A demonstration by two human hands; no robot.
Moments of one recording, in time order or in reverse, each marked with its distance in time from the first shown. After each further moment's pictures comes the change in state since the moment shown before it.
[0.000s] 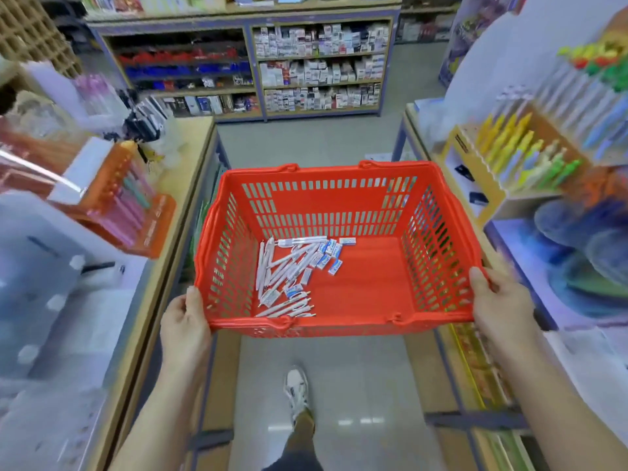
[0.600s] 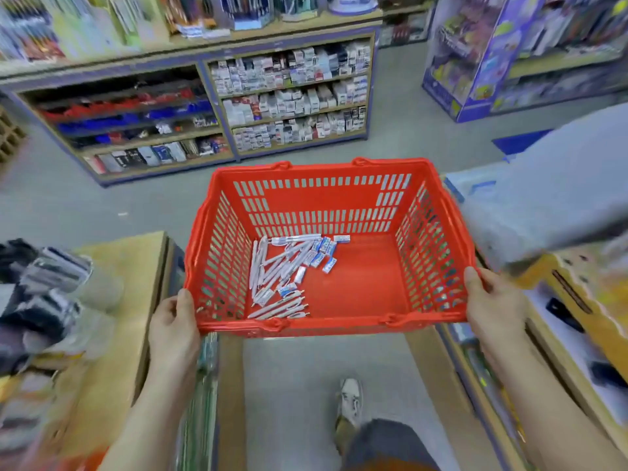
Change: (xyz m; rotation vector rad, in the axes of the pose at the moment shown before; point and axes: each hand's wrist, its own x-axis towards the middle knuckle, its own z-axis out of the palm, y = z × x) left_hand 0.441 0.124 0.240 -0.013 -0.075 -0.071; right_hand 0.370 -0.112 0.263 -0.047 0.109 0.081
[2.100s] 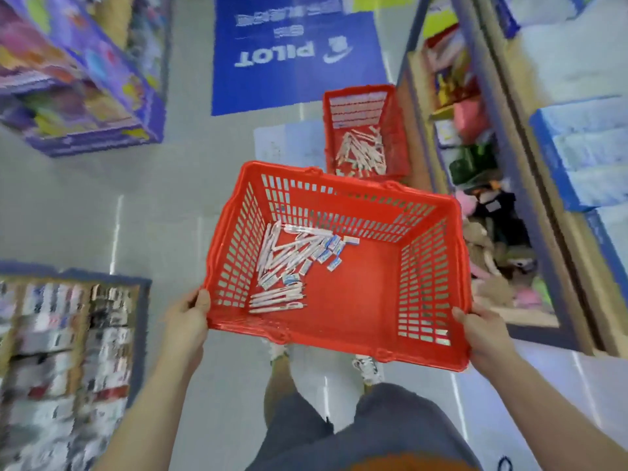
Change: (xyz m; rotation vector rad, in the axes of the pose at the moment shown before) left_hand 0.529 0.306 1.004 0.512 -1.472 0.222; right_hand 0.578 0.025 0.359 0.689 0.969 1.399
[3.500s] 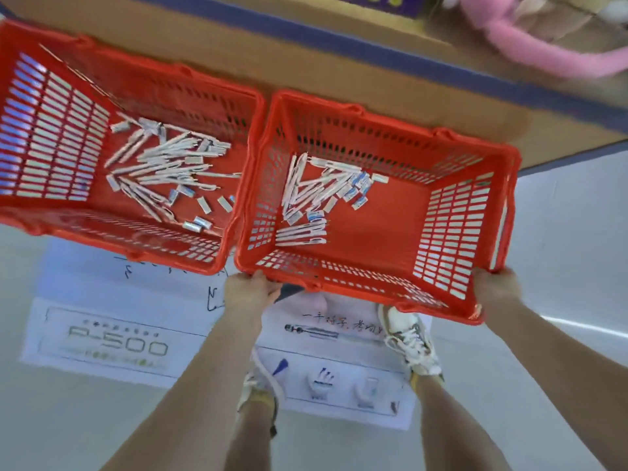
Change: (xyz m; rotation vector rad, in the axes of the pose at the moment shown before) left_hand 0.478 -0.110 0.474 0.972 -0.841 -0.186; right_hand 0.322 0.138 0.312 0.479 0.908 0.793
